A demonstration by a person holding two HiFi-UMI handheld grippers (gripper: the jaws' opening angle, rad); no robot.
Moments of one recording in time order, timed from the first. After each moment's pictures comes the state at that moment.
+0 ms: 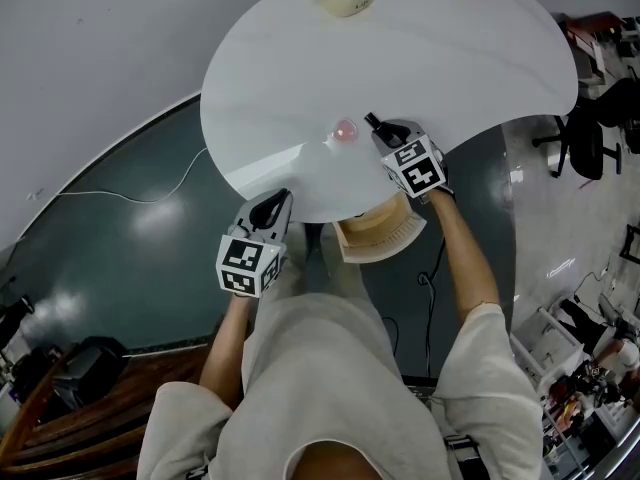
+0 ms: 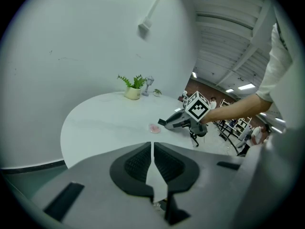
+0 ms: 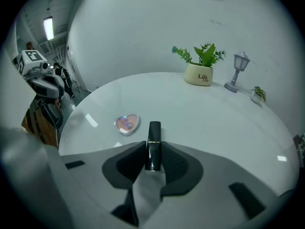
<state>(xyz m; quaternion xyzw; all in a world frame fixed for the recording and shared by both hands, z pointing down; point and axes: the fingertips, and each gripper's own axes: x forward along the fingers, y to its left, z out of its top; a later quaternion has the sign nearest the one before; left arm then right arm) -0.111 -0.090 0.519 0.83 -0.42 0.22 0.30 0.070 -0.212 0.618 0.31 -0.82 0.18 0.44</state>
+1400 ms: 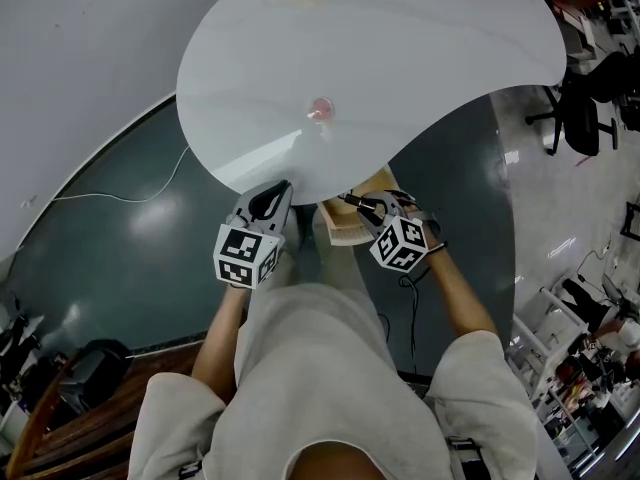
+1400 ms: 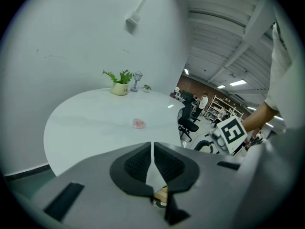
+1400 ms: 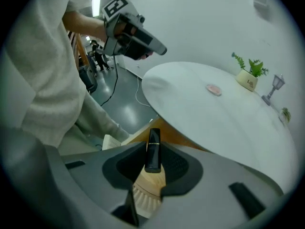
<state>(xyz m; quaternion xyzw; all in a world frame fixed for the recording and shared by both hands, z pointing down) -0.064 -0.066 0.524 0.85 -0.37 0.23 0.29 0.075 0.015 0.632 0.11 -0.85 0.08 0.51</state>
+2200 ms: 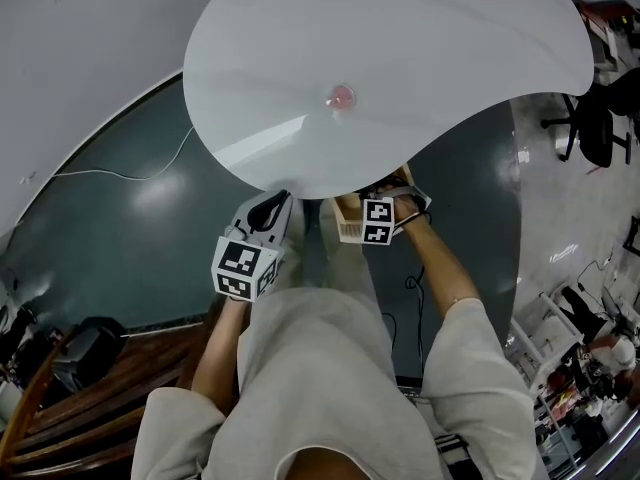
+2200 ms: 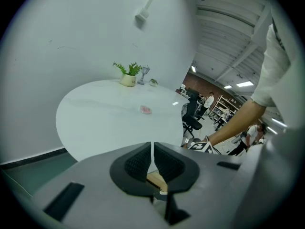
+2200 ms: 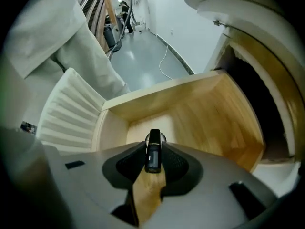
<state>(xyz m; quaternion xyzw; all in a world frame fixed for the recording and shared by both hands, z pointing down) -0.093 -0.037 0.553 0.82 -0.39 0.25 0.33 0.064 0.033 0.789 -0.05 -0.76 -0.03 0.64</state>
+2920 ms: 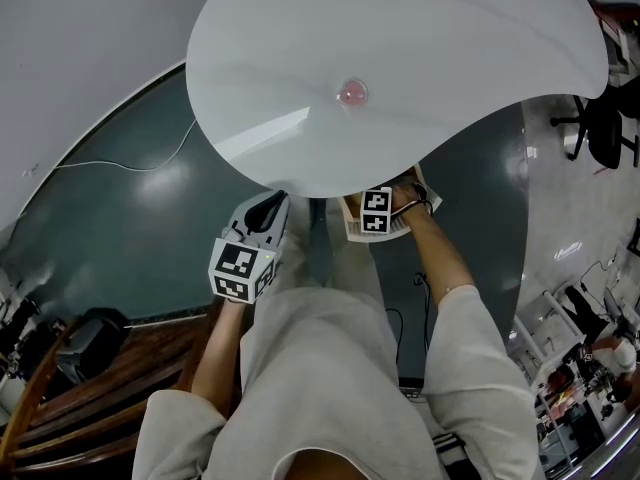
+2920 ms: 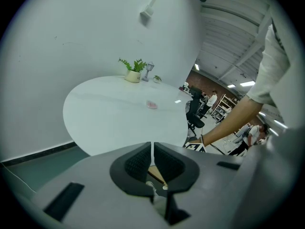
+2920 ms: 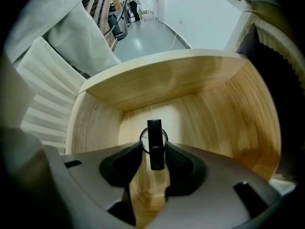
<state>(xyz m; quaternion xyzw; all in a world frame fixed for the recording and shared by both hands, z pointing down) -0.113 -0.031 0.570 0.81 -0.40 0.26 0.34 0.066 0.029 0.836 -0.09 -0.72 -0.05 0.68</state>
